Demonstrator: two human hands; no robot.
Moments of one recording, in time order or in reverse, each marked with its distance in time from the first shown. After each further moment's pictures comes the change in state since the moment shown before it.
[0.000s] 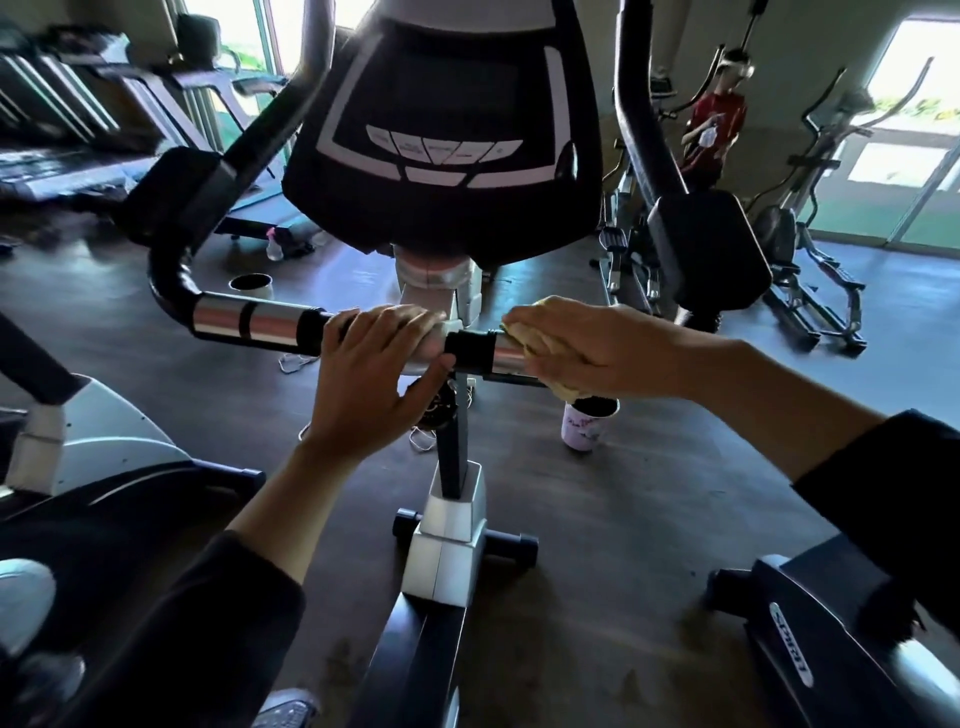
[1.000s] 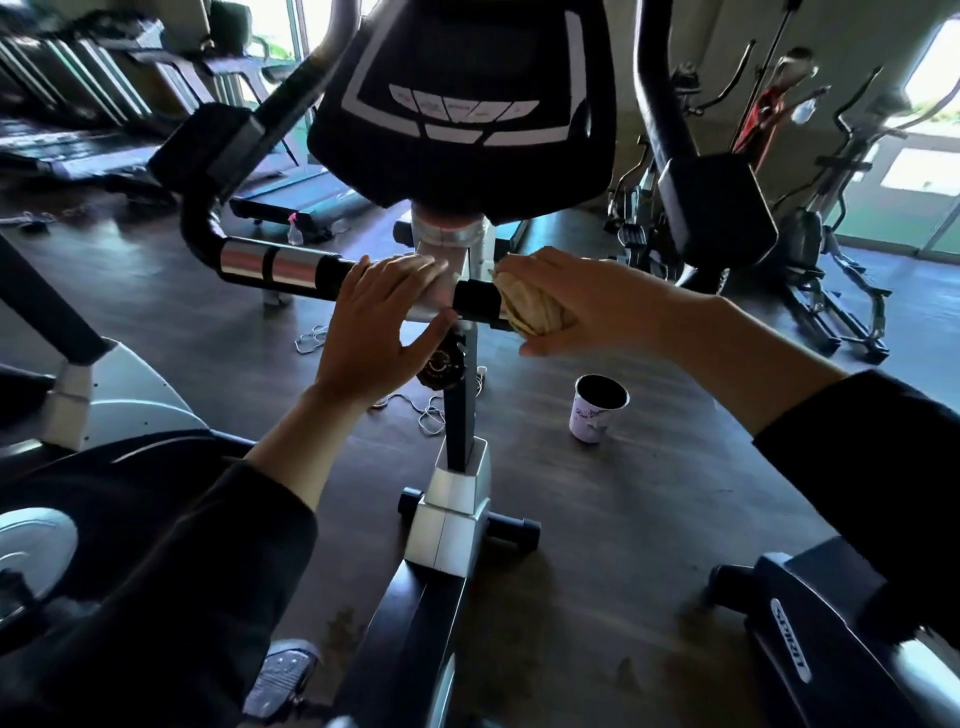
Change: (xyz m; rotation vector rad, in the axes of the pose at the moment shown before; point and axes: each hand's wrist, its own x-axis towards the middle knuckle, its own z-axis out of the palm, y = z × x) left_hand -0.012 0.006 -0.005 -0.110 0.042 -0.035; right_hand 0.002 -0.012 0.011 -0.197 0.016 0.003
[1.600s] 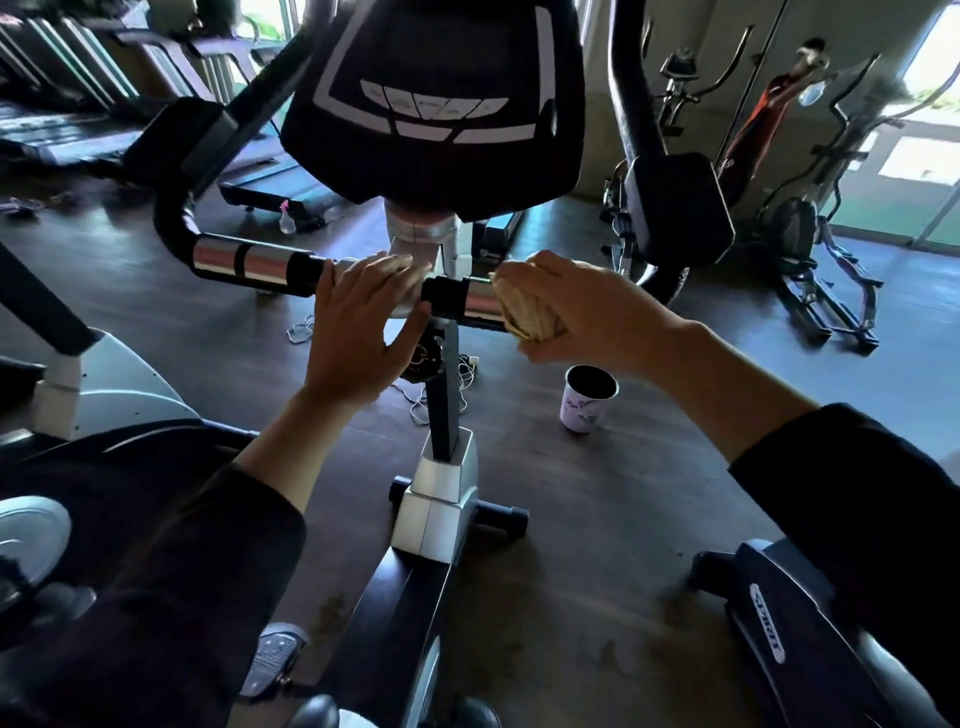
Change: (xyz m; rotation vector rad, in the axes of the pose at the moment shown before) left_hand 0.000 0.015 0.006 0.043 0.010 -0.041; right_hand -0.027 0.003 0.002 -0.016 0.123 0.076
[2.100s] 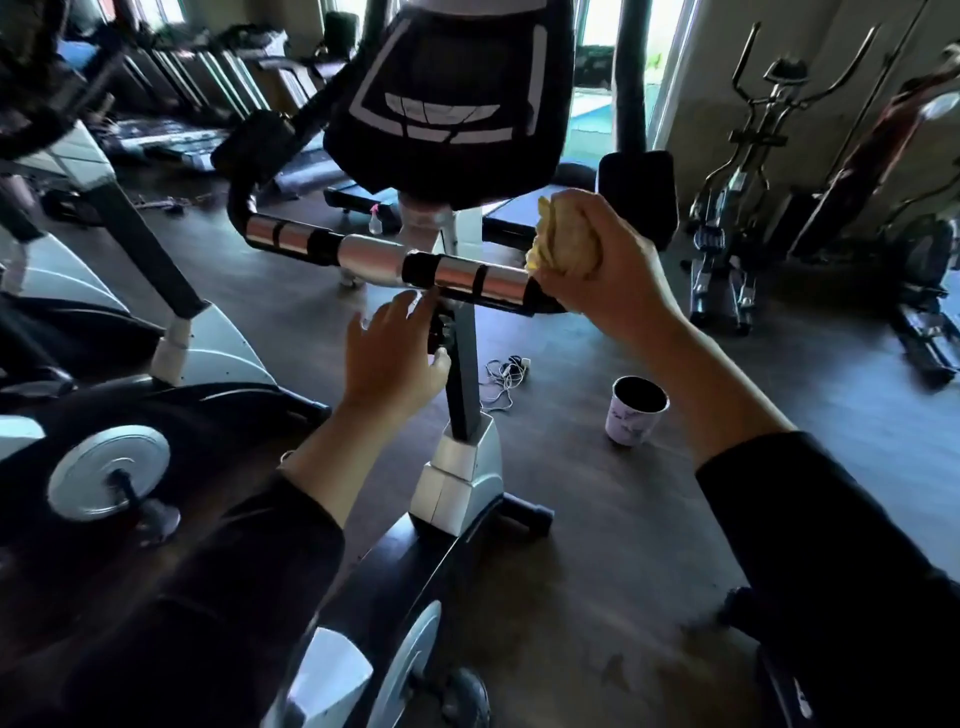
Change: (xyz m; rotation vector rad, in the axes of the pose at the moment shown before) left_hand -0.022 0.131 -0.021 0.364 -0.346 -0.419; right_hand -0.061 0.028 -0.029 0.758 0.447 0.147
